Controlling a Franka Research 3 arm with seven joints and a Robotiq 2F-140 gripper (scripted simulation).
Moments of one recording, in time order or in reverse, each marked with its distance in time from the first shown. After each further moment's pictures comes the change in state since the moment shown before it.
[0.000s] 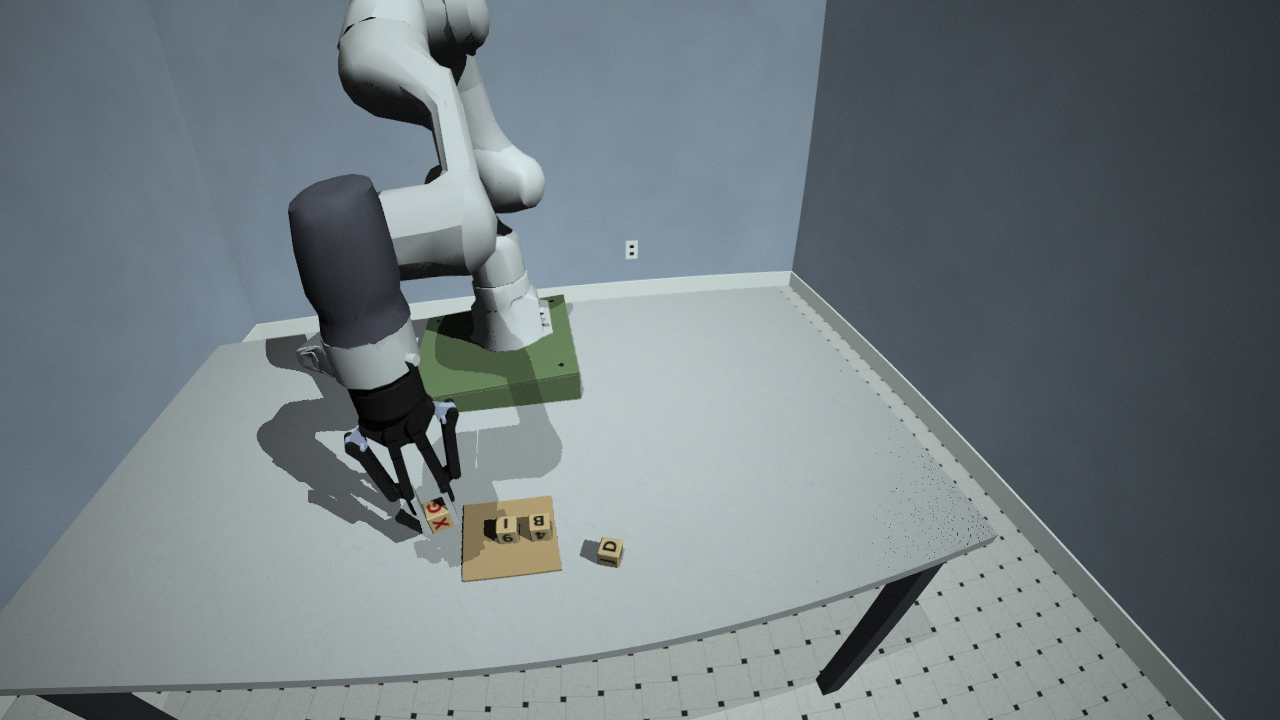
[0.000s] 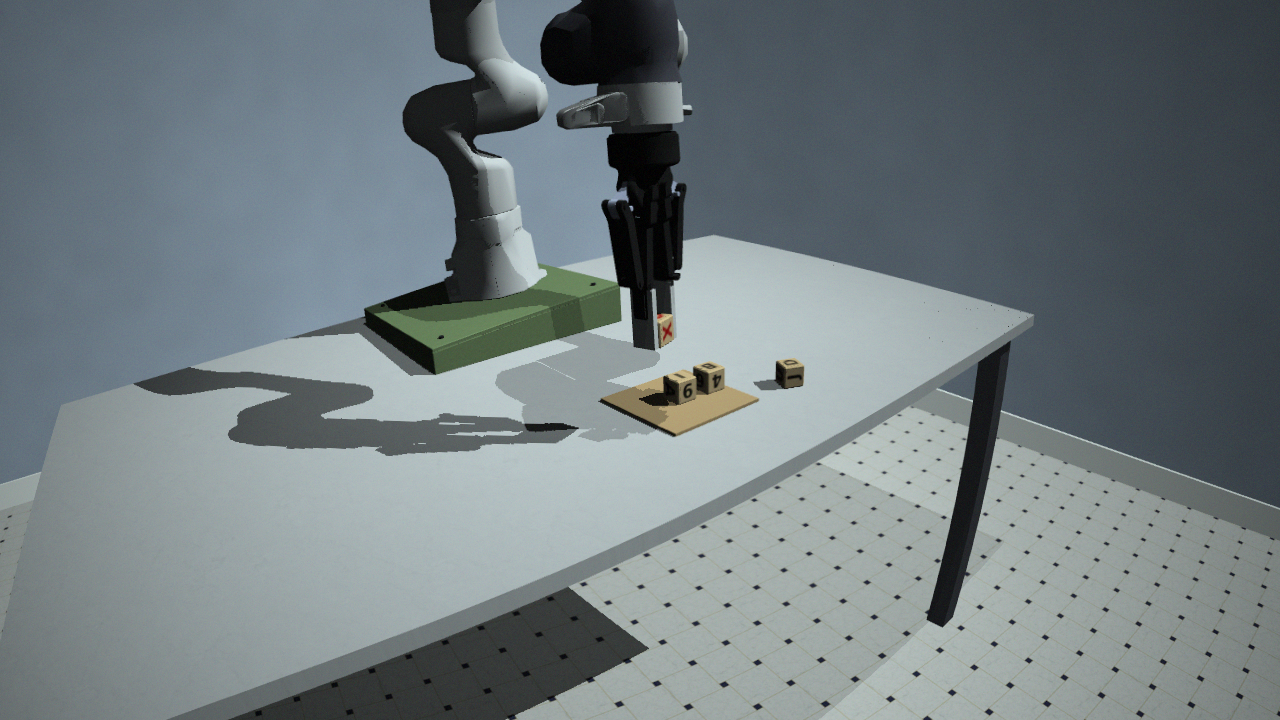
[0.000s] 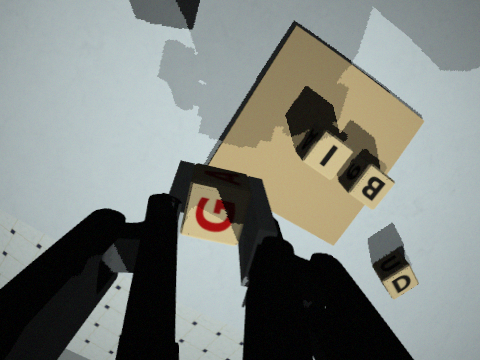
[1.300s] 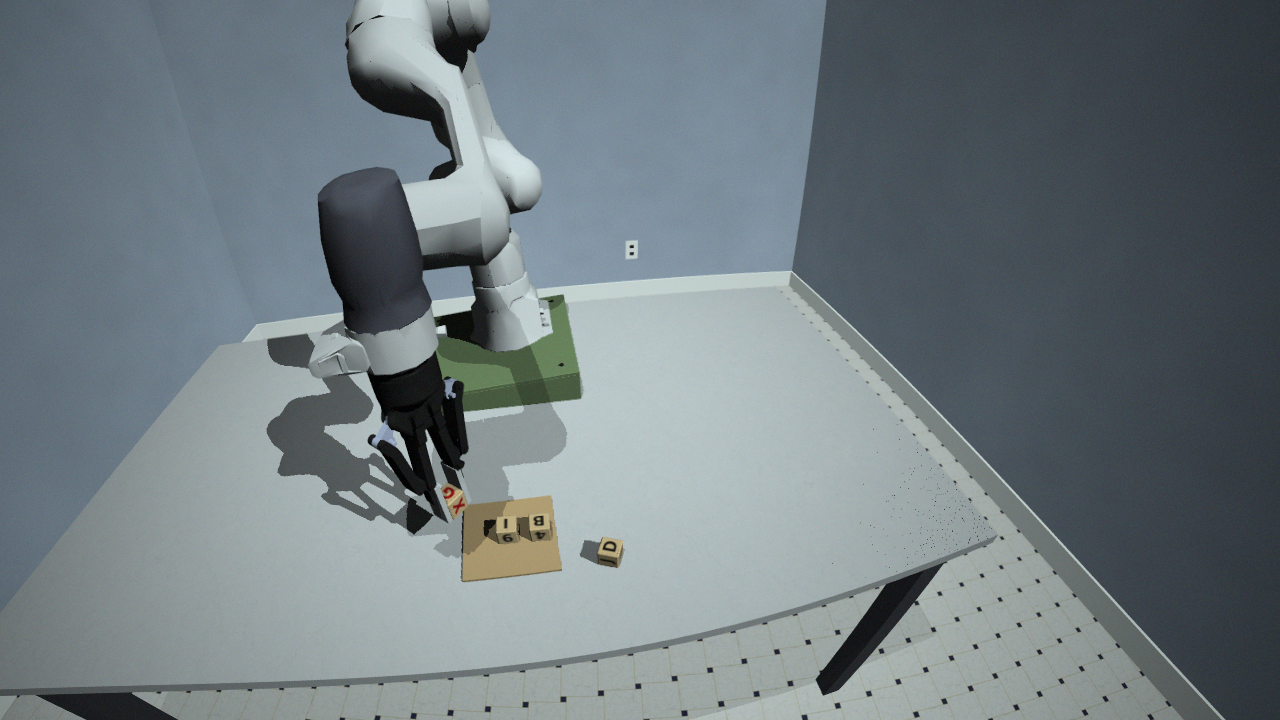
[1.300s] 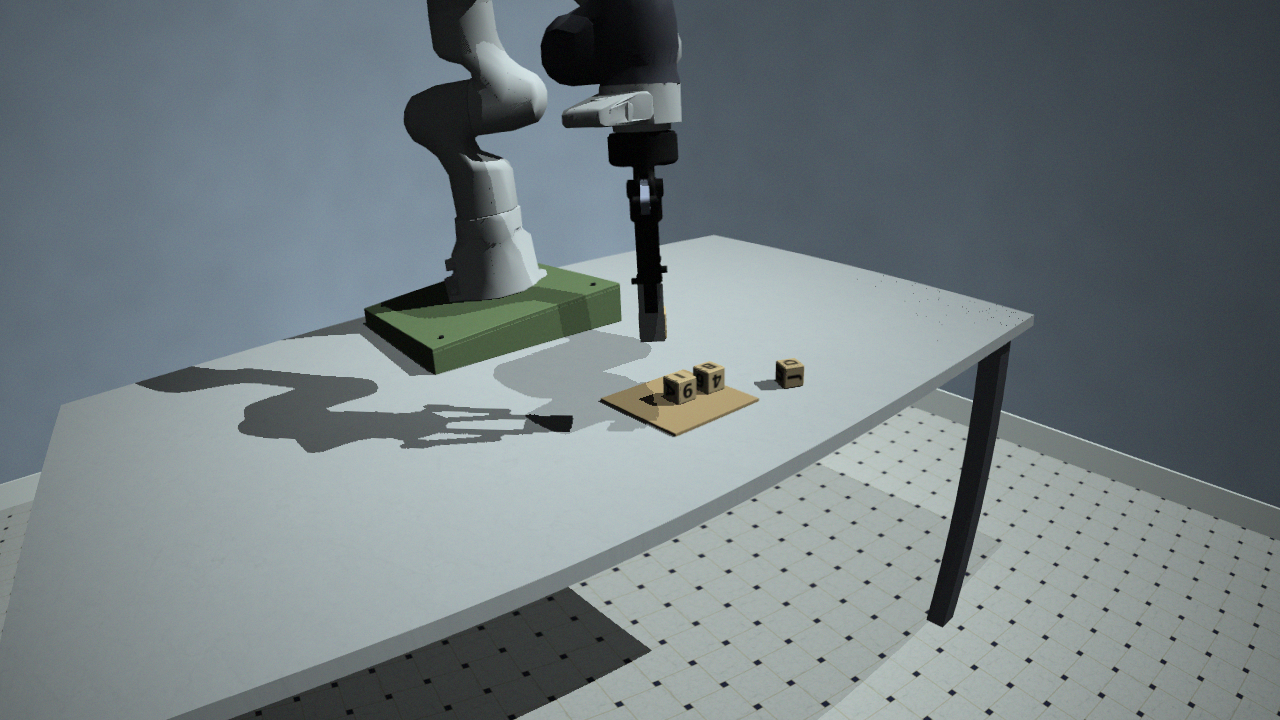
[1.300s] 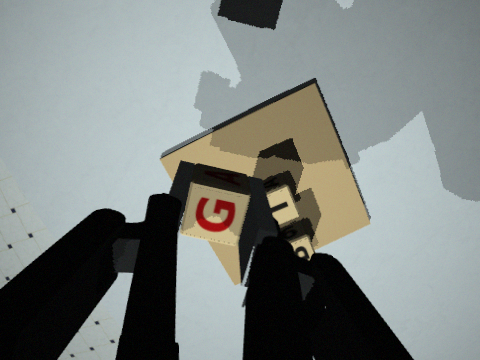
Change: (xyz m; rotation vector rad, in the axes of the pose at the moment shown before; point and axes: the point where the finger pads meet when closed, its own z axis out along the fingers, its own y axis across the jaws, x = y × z) arm 0.016 0.021 0.001 0.006 0.007 -0.557
